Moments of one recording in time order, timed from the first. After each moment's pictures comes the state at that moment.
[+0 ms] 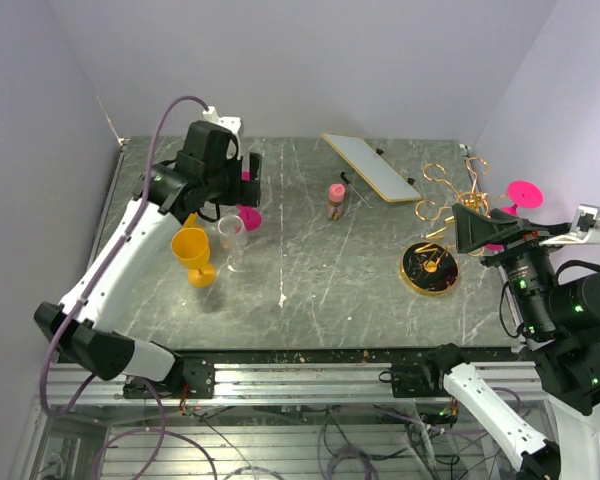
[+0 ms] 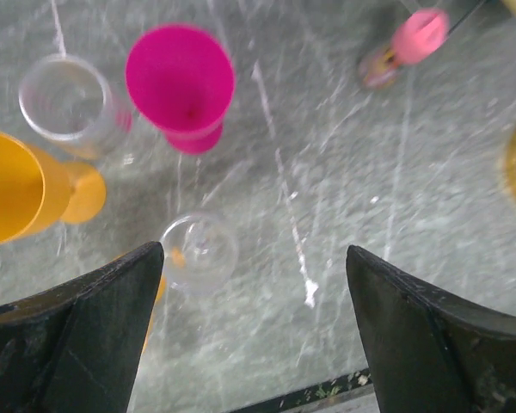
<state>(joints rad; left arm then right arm) -0.50 1.43 1.62 -0.94 -0.13 -0.27 0.40 0.51 1.25 -0.55 0.21 0.40</state>
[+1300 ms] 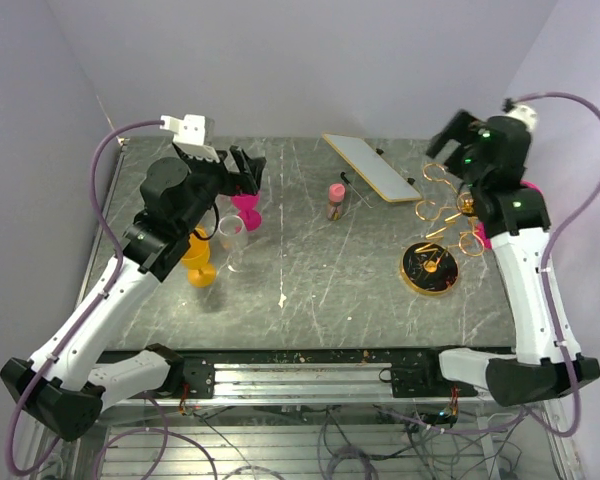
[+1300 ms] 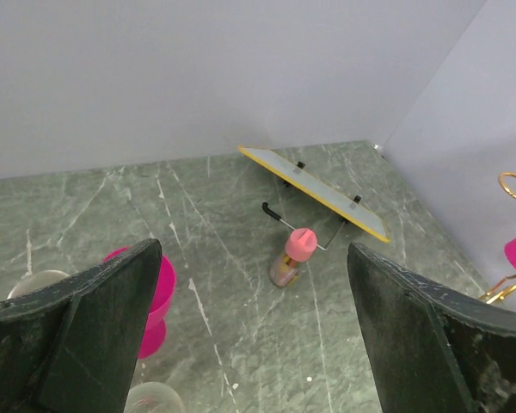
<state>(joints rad) -0.52 1.07 1.17 -0.07 -0.11 -0.24 0.21 1.22 1.55 -0.63 0.33 0.44</state>
